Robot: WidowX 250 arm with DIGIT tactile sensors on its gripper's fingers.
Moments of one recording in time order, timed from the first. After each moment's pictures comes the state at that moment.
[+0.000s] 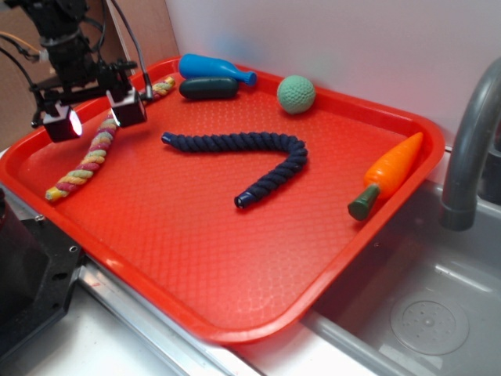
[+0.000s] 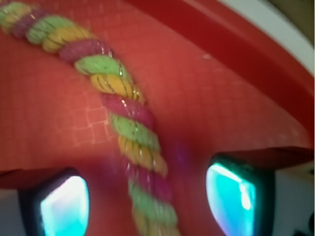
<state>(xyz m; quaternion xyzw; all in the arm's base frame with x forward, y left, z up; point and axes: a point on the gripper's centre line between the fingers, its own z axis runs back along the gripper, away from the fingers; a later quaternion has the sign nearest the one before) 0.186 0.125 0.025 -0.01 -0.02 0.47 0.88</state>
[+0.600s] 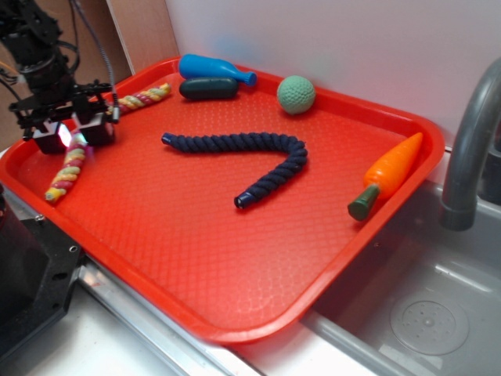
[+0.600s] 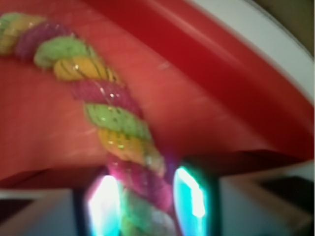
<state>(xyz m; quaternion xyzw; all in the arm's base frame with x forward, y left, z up) 0.148 0.151 0.006 0.02 -0.04 0.46 0.89</state>
